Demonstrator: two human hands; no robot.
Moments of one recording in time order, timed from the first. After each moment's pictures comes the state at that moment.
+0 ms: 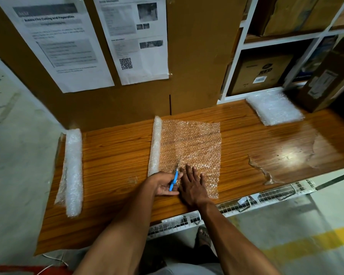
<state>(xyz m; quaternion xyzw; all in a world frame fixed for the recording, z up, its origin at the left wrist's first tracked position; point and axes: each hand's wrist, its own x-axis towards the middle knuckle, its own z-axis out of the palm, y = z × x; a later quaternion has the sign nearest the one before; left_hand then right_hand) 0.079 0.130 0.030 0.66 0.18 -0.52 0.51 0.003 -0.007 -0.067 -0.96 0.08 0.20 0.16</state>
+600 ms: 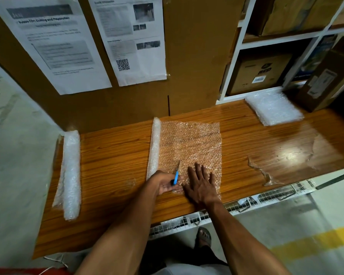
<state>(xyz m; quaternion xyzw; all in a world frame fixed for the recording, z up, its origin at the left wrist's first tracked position) 0.083 0.118 0.024 0.67 0.20 -0.45 0.55 -0.001 -0.042 -0.068 -0.97 0.12 0.18 0.12</state>
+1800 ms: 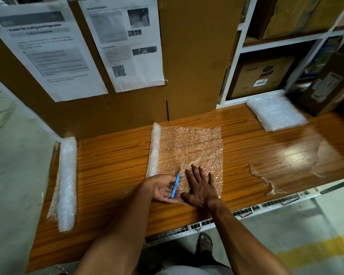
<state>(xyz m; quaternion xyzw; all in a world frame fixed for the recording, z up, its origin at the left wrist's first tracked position) 0.114 0.112 0.024 0.61 0.18 -0.58 0.50 0.024 -0.066 -0.066 -0.97 0.04 0.18 0.13</state>
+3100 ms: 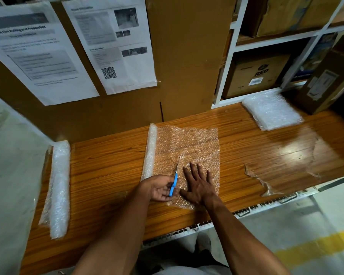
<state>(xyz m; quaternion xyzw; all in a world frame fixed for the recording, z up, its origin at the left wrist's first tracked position) 0.125 0.093 0.004 0.63 0.18 -0.58 0.49 0.037 -0.087 -0.072 -0.98 0.05 0.17 0.09</state>
